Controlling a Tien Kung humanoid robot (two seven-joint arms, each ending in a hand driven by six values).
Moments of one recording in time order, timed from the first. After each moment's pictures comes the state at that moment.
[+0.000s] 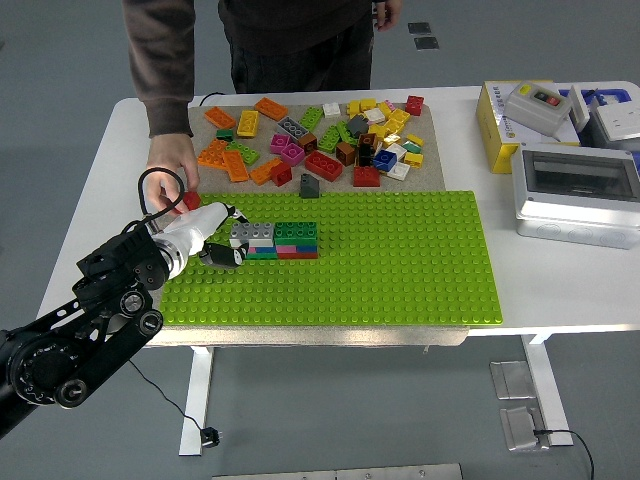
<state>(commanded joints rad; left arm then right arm) -0.58 0.27 -0.77 -1.30 1.73 -0.08 0.51 0.17 -0.18 0.78 0.18 -0.34 -0.26 -0.05</state>
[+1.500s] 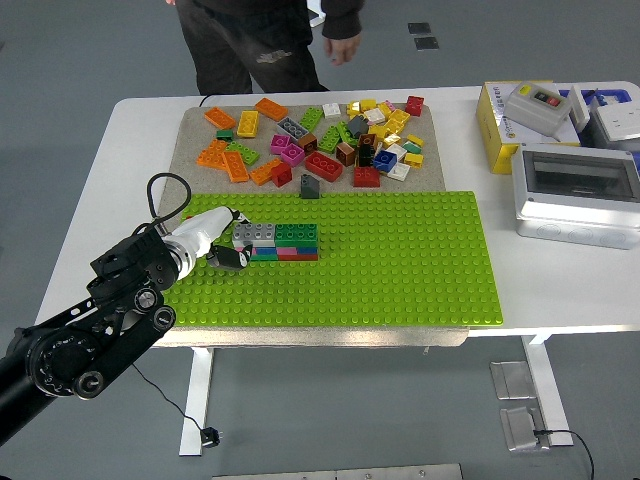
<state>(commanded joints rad) -0.60 0.23 -0.74 -1.21 1.72 -0.06 0.48 0.17 -0.17 0.79 0.18 -0.34 -0.26 -0.04</state>
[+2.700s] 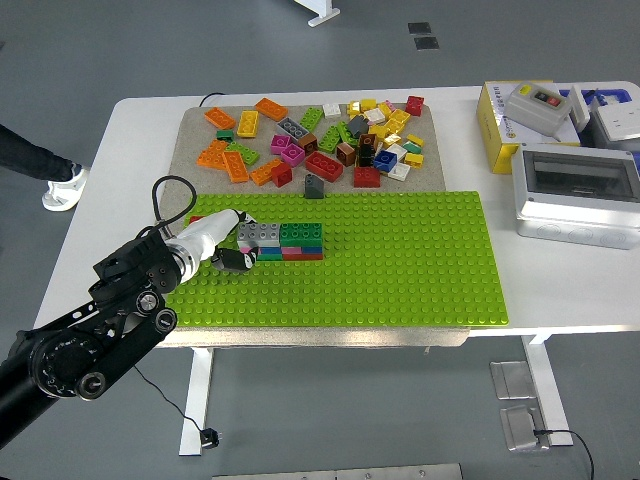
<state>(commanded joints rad) -0.60 0.22 -0.74 -1.19 1.71 -0.04 0.42 0.16 -0.17 0.80 0.18 -0.35 -0.26 -0.04</state>
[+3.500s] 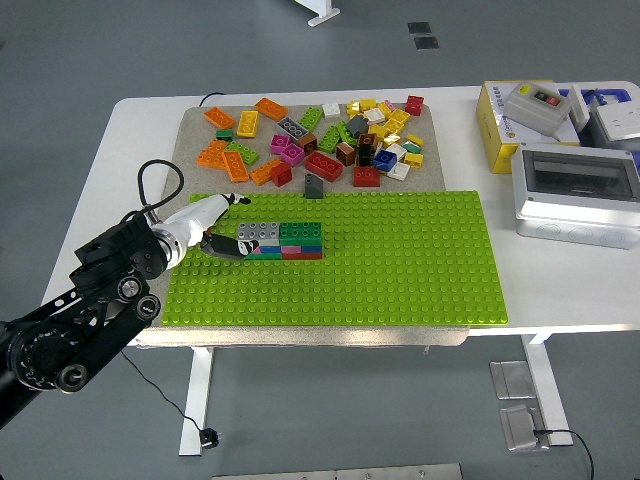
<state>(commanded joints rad) -0.60 0.29 -0.83 -1.31 1.71 -0.14 0.48 0.16 -0.17 0.81 0.18 -0.35 -0.26 -0.04</state>
